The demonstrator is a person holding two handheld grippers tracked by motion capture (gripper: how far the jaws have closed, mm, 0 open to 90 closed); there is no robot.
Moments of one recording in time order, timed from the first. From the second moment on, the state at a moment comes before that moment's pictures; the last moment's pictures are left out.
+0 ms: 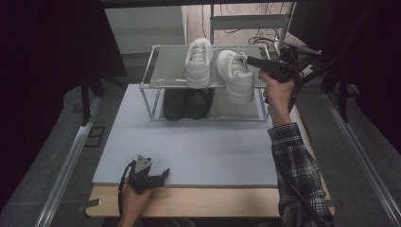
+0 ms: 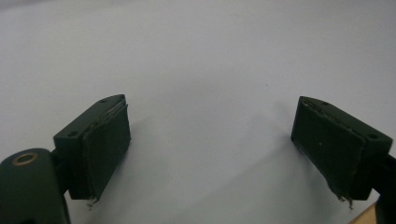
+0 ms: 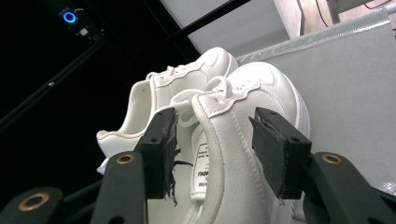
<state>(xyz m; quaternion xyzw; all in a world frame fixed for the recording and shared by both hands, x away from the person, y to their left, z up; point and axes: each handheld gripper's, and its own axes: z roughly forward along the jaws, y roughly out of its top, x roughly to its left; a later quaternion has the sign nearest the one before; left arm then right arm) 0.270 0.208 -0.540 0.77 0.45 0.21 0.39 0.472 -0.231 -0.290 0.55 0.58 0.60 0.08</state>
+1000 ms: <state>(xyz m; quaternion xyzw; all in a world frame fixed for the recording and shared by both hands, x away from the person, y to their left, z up) 0.270 0.208 -0.540 0.77 0.45 0.21 0.39 0.491 -0.244 -0.349 0.60 0.56 0.56 0.04</state>
